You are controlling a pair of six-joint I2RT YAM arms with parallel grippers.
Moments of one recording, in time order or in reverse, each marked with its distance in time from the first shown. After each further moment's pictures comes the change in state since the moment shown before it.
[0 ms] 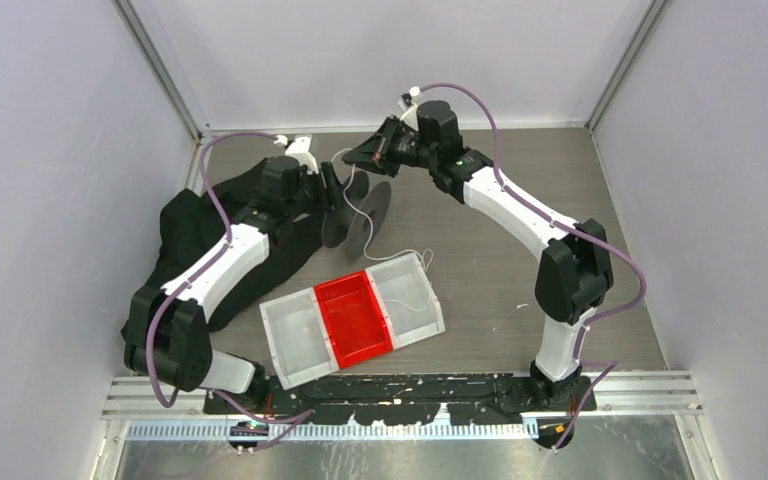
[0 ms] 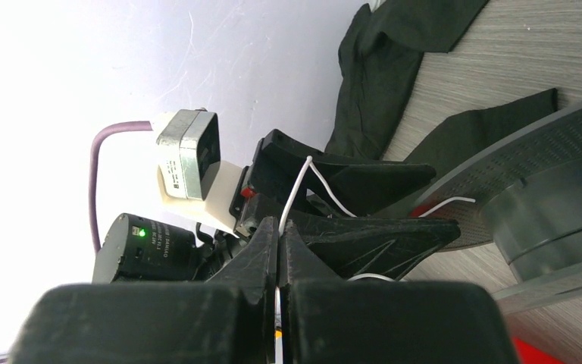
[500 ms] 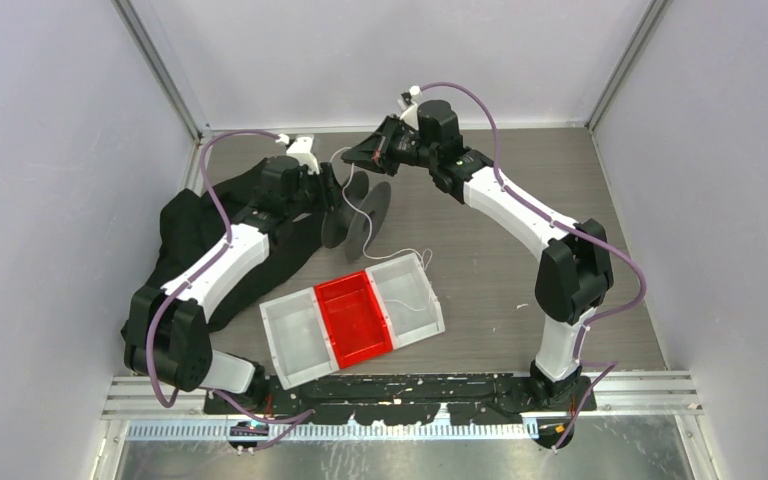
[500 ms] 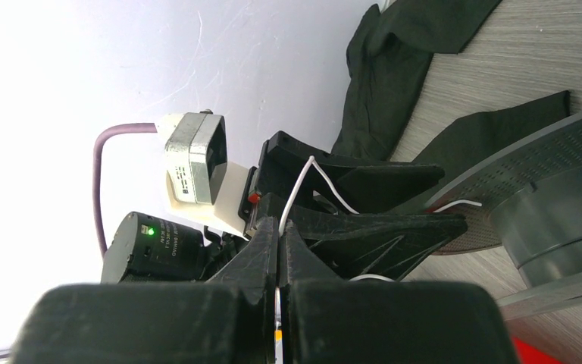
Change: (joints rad) left arm 0.000 0.000 0.000 0.006 -0.007 0.043; right arm 0.000 0.000 0.000 0.028 -0.008 0.014
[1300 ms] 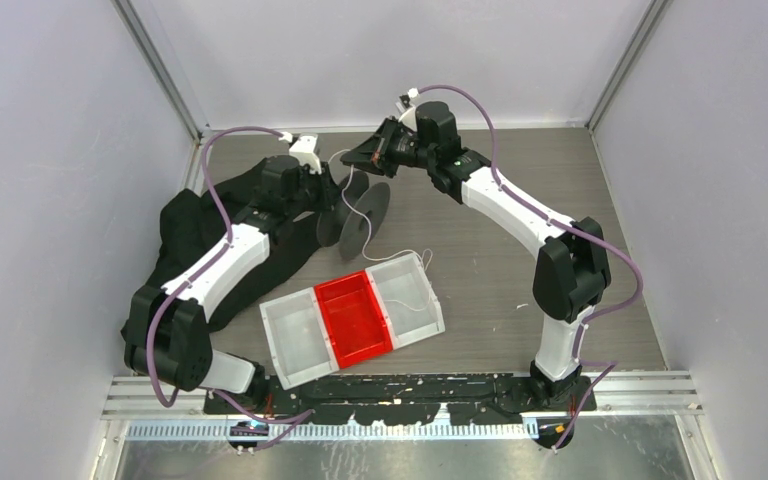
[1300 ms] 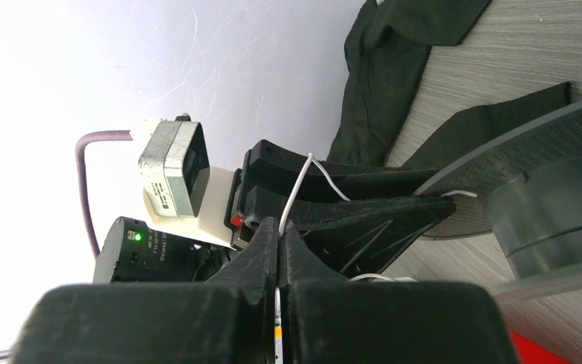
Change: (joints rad) left arm 0.000 0.002 0.000 0.024 0.004 0.071; right arm 0.000 0.015 0.000 0.001 -0.013 0.014
